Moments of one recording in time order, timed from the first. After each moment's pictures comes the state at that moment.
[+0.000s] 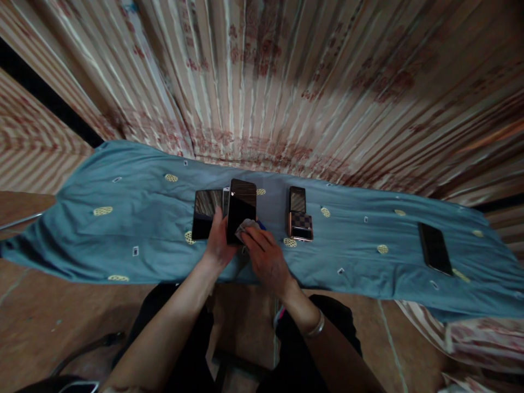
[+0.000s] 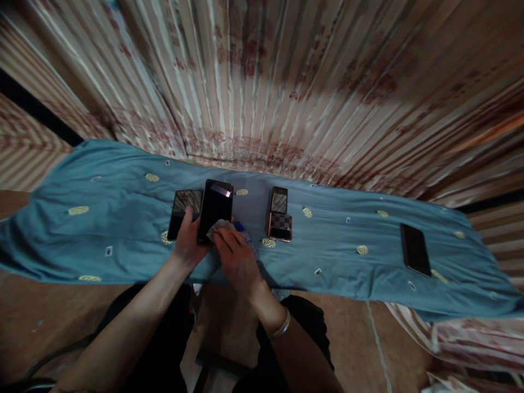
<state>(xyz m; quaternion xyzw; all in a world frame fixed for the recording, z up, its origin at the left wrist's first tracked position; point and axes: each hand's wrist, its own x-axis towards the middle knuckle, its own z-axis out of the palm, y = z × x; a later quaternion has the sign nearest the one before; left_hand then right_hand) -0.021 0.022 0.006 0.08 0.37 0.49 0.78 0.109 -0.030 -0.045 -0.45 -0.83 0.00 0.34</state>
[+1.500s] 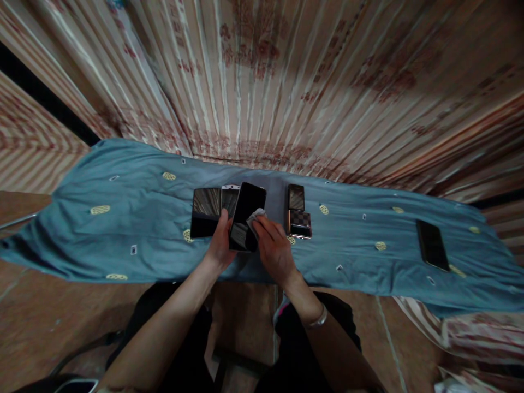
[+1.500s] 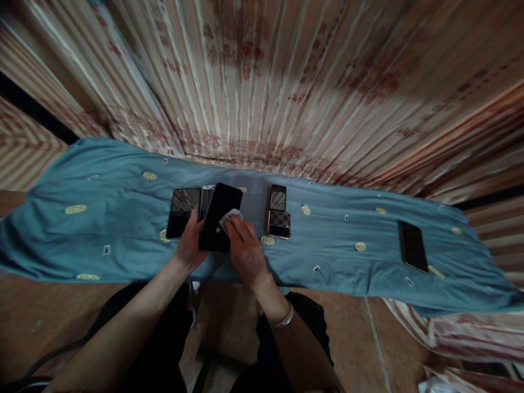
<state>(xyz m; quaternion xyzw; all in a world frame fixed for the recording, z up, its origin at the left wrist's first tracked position) -0.016 0.013 0.003 0.09 0.37 0.48 0.79 0.125 -0.020 -0.048 -0.49 -0.79 -0.01 0.38</state>
